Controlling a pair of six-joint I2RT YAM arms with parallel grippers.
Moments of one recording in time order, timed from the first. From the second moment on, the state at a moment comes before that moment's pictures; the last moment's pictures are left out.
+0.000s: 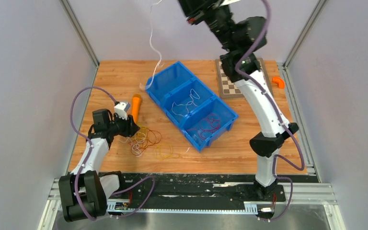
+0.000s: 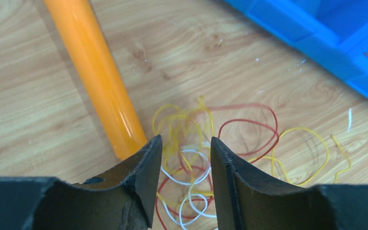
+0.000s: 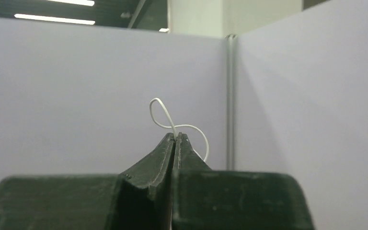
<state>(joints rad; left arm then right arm) 0.18 1.06 0.50 -0.16 0.65 0.19 0.69 1.95 2.51 0.27 -0.35 0.39</state>
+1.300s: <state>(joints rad) 0.26 0.89 0.69 -0.46 0.64 0.25 0.39 1.69 1.66 0.19 -0.48 0.22</state>
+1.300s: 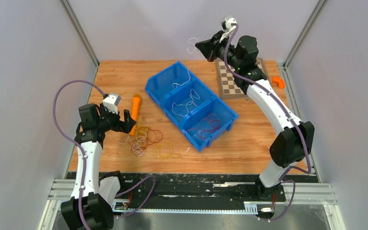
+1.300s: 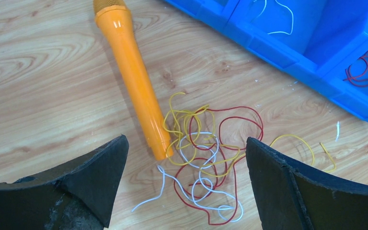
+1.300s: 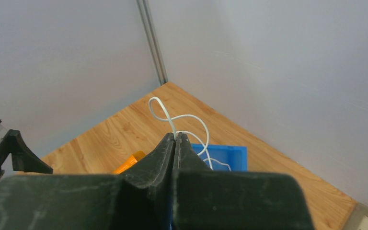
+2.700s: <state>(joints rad) 0.26 0.87 0.70 -0.48 0.62 0.22 0.39 1.79 1.42 0.01 -0.67 0.09</state>
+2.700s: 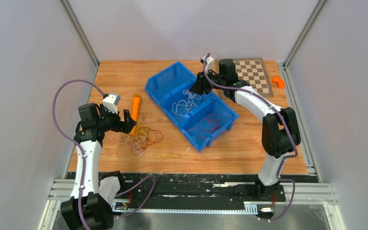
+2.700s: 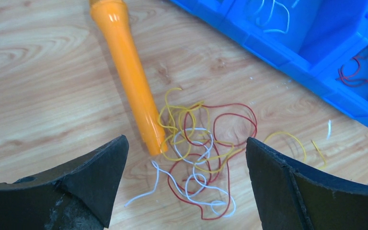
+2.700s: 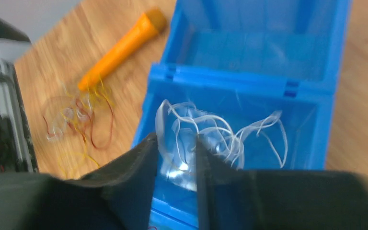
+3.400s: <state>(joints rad) 0.26 1.02 0.77 -0.62 0.70 0.23 0.77 1.76 1.41 -0.43 -0.76 -0.21</state>
